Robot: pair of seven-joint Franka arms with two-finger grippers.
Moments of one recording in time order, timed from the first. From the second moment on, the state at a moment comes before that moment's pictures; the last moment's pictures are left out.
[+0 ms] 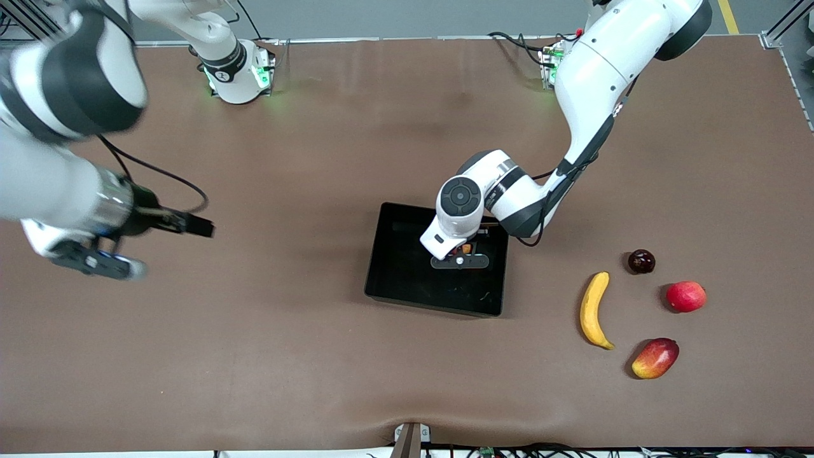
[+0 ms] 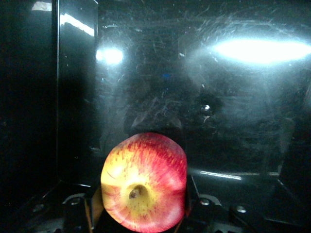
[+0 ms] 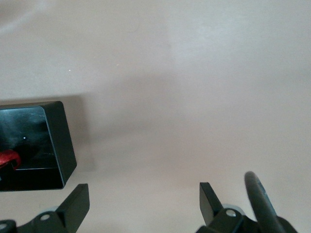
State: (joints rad) left arm -0.26 0.78 -0.49 -1.54 0.39 2.10 -0.86; right arm 0.29 0.34 -0.18 -1.20 0.19 1.42 0.37
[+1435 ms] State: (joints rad) left arm 0.26 0.67 -0.48 -1.52 0.35 2.17 -0.34; right arm 0.10 0.03 -0.16 -1.47 0.05 1.40 -0.04
